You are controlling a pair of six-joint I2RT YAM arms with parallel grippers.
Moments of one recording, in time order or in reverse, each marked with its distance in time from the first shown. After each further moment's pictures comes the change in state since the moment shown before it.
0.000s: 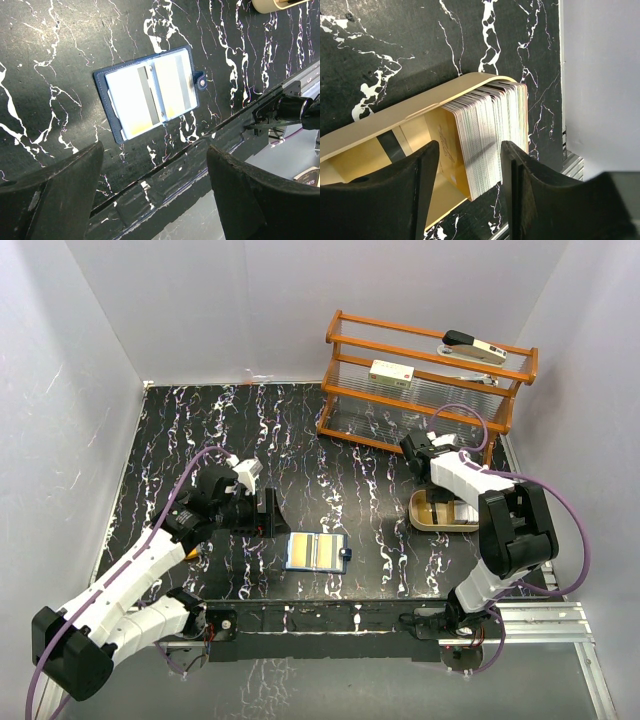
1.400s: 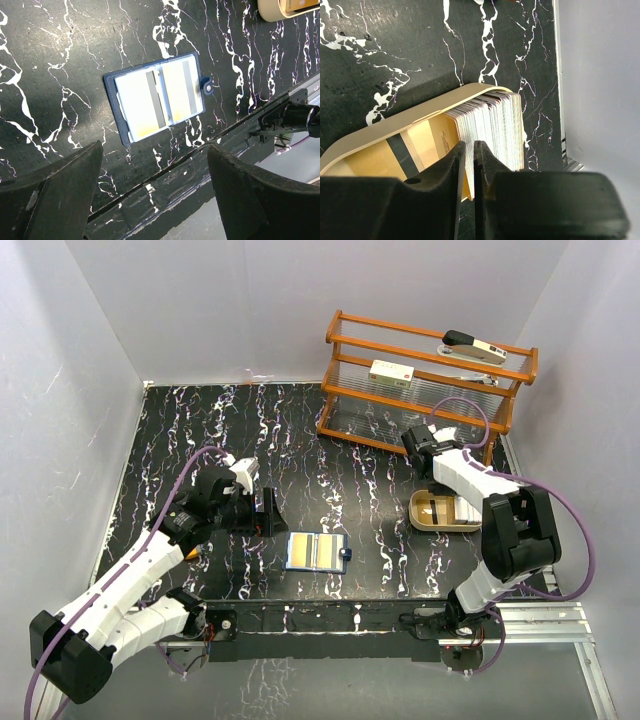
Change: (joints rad) left arm 0.000 -0.019 0.000 -0.005 -0.045 0.000; right arm -0.005 -0.023 0.033 0.004 -0.010 -0.029
